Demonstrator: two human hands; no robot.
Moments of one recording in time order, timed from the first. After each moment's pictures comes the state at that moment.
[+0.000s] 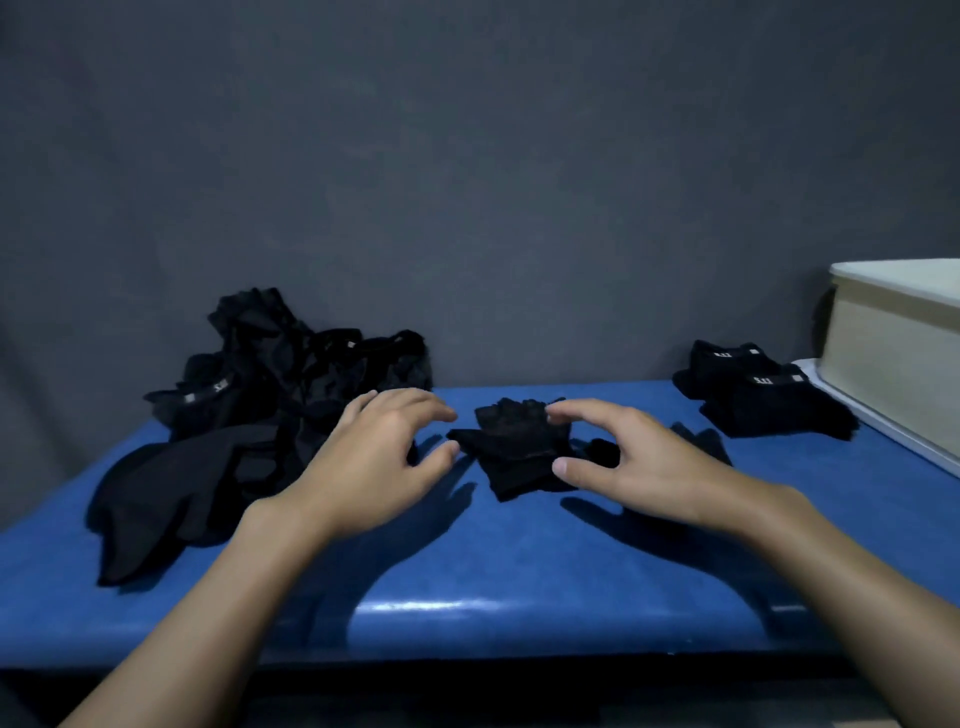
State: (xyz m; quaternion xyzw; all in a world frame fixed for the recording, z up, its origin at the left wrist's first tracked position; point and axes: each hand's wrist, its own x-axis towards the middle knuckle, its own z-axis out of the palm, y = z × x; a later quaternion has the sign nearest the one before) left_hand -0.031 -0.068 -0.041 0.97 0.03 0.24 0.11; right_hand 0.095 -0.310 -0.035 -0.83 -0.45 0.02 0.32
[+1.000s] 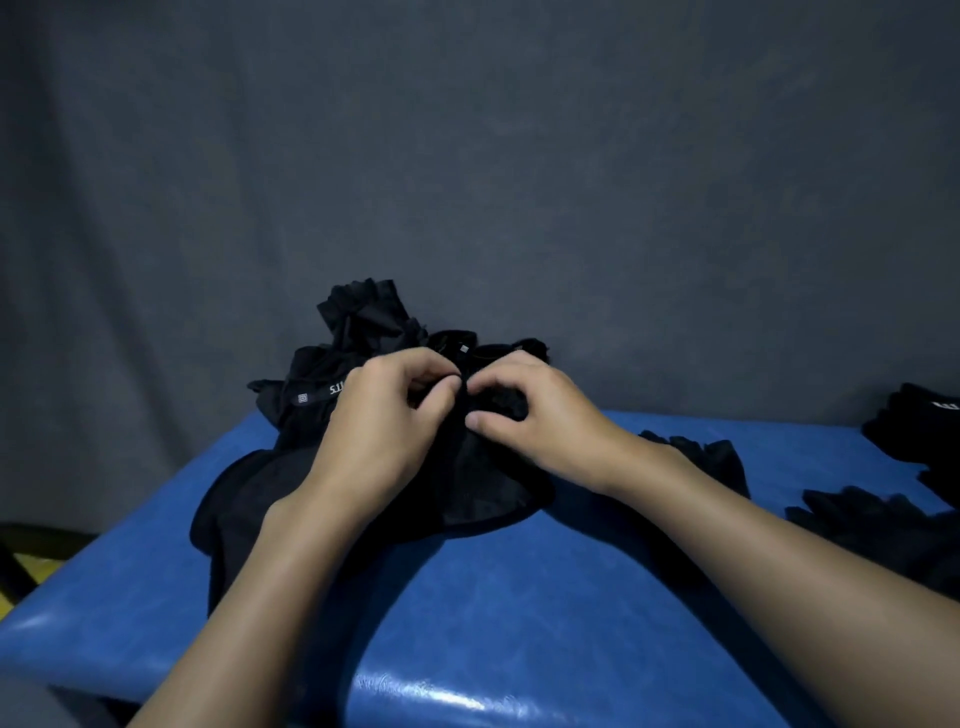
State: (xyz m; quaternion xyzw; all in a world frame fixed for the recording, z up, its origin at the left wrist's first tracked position) left_hand -0.043 0.025 -0.021 0.86 0.18 0.40 0.27; right_hand 0.093 -0.086 -0.031 -0.74 -0.54 -0.03 0.39
